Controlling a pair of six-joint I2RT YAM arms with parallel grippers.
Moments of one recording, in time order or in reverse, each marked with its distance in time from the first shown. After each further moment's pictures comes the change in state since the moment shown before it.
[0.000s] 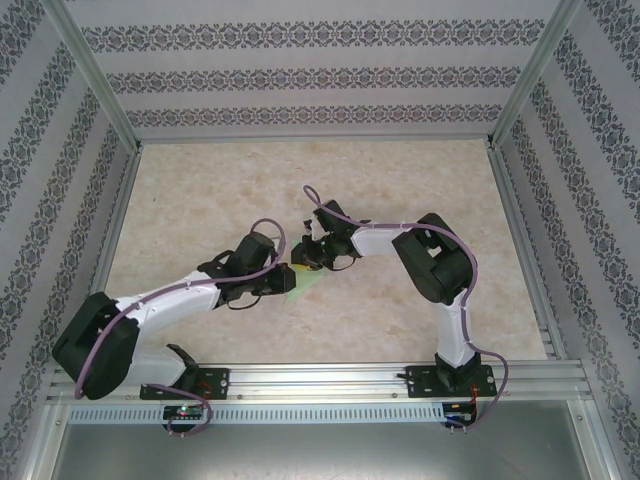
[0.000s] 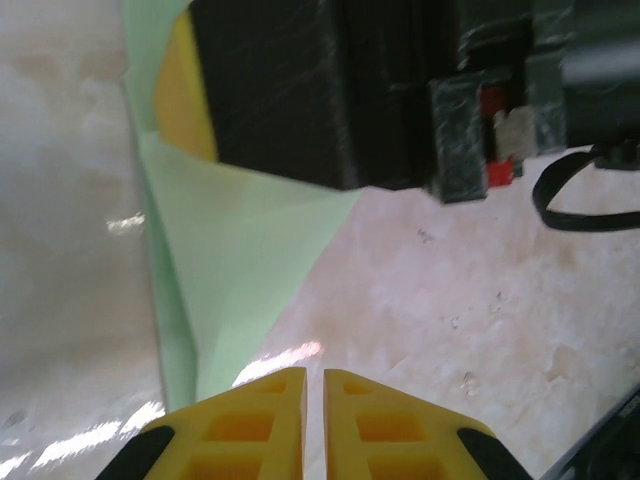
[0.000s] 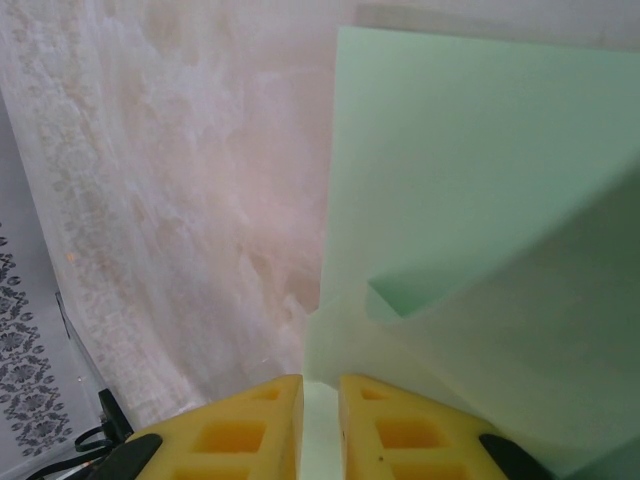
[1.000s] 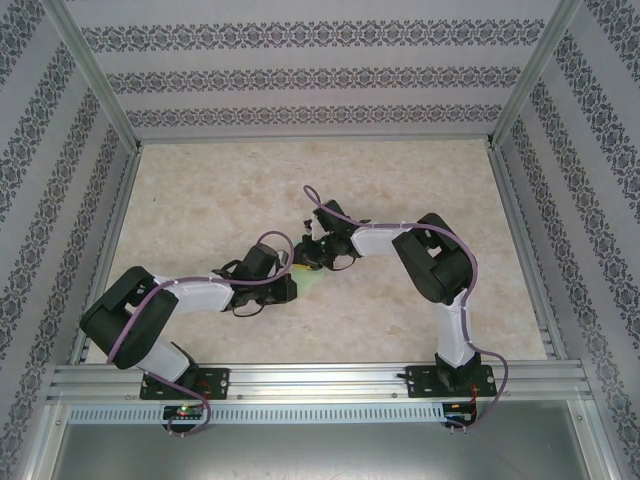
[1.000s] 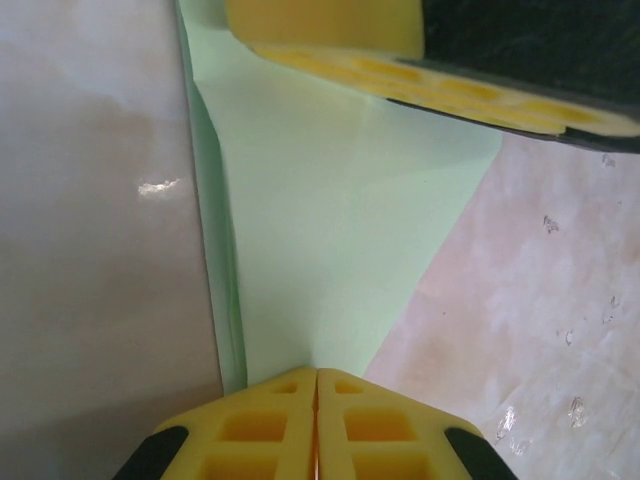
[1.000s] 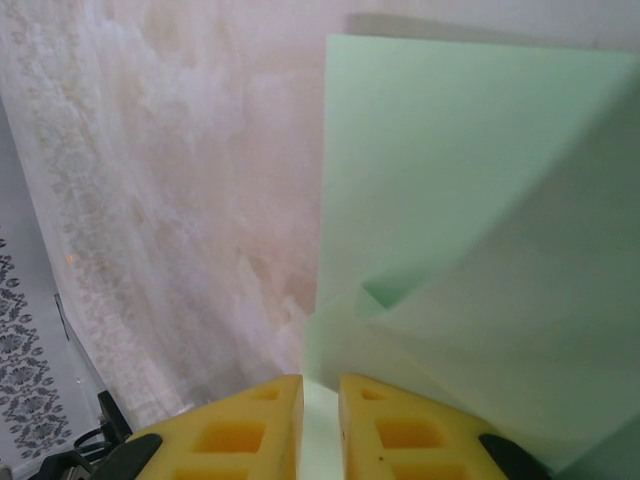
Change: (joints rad) left arm 0.007 0.182 -0.120 0.243 0.035 -0.010; right arm 0.000 0.000 0.002 -0.003 0.004 0.000
